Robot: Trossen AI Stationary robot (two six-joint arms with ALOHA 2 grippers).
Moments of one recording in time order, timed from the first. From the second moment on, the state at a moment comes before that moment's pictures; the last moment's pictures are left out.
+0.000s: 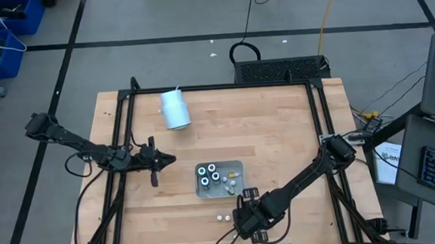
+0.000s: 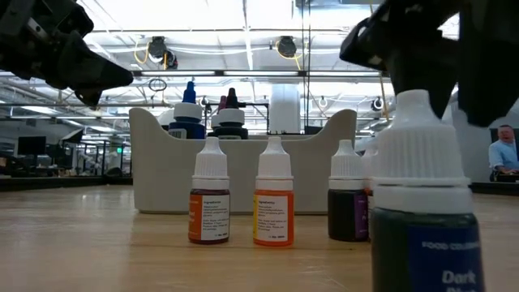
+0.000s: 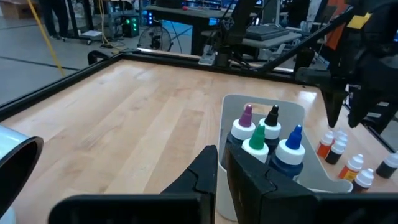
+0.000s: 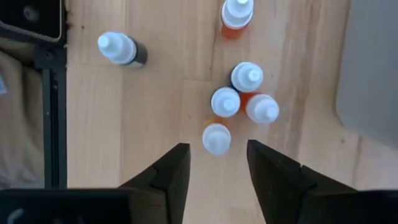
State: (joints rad) left arm -0.43 0.65 0.11 0.38 -0.52 -0.22; right arm 0.59 2.08 1.64 -0.89 0.05 0.52
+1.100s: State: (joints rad) left arm -0.43 0.65 0.11 0.38 -0.52 -0.22; right arm 0.56 2.08 1.56 -0.76 -0.01 0.51
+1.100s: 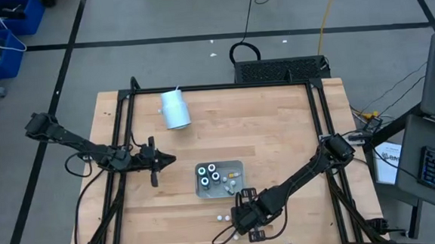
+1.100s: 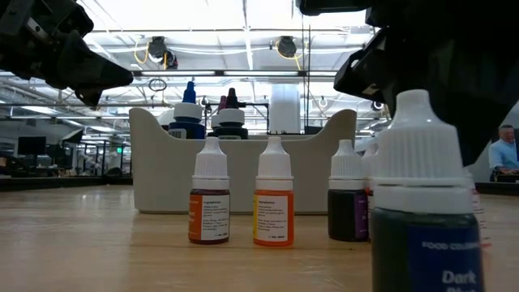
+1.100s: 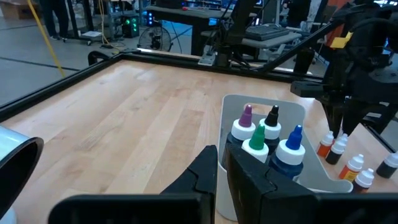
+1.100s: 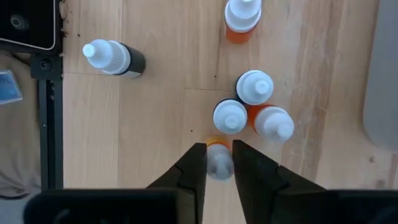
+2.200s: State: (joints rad) left arm -0.43 0.65 0.11 0.37 -0.52 -0.22; right arm 0.31 1.89 1.56 -0.74 0.15 0.24
